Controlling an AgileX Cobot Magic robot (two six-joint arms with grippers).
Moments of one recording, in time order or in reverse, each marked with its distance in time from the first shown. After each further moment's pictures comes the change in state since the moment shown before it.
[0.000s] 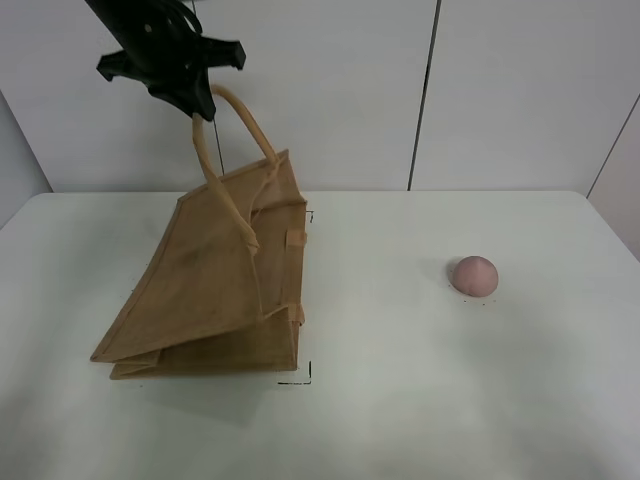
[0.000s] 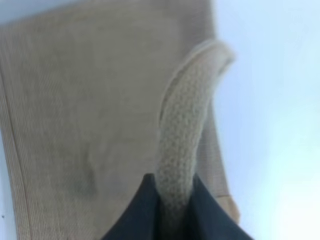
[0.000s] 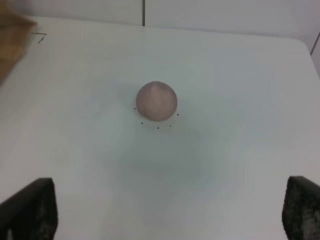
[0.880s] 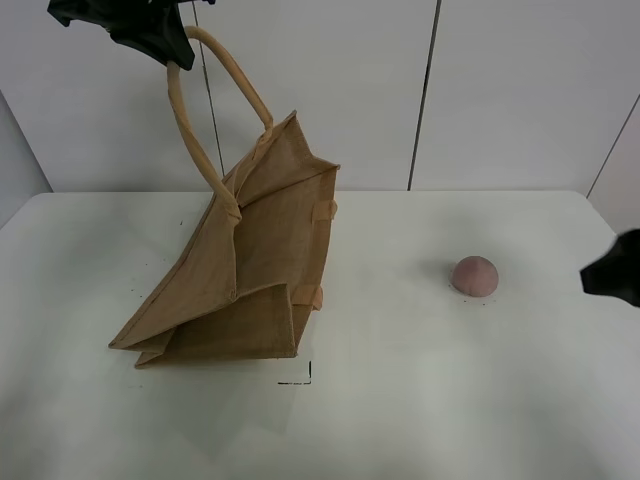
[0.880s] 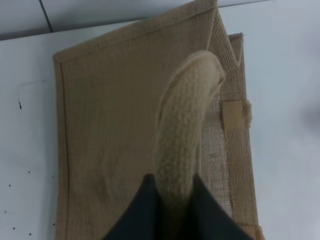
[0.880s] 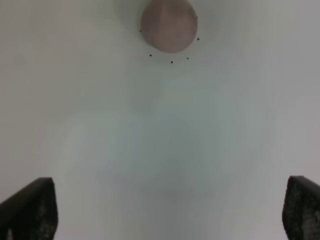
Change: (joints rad) left arm 0.000 -0.117 0.001 -0.006 0.001 0.010; right arm 0.000 1.014 -0.336 0.031 -0.096 0.003
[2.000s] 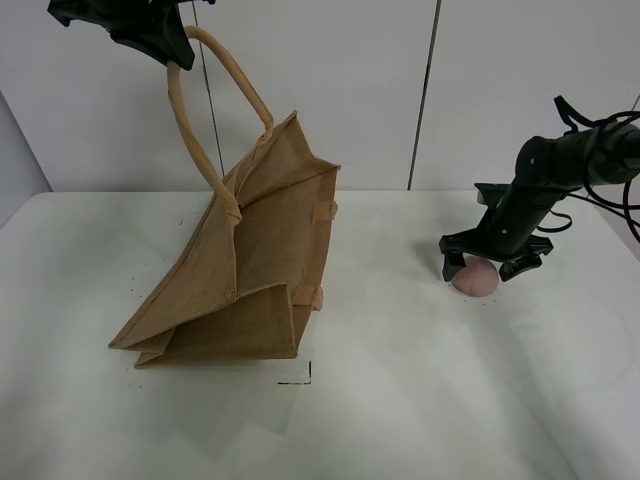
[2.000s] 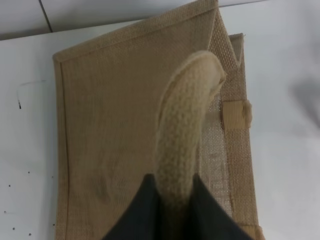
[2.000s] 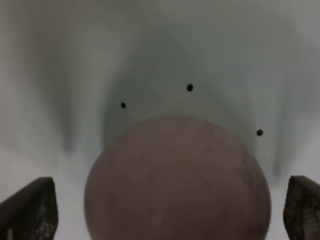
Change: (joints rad) left arm 0.000 0.000 0.000 0.000 0.000 0.000; right arm 0.041 1.136 -0.580 0.021 -0.180 0.050
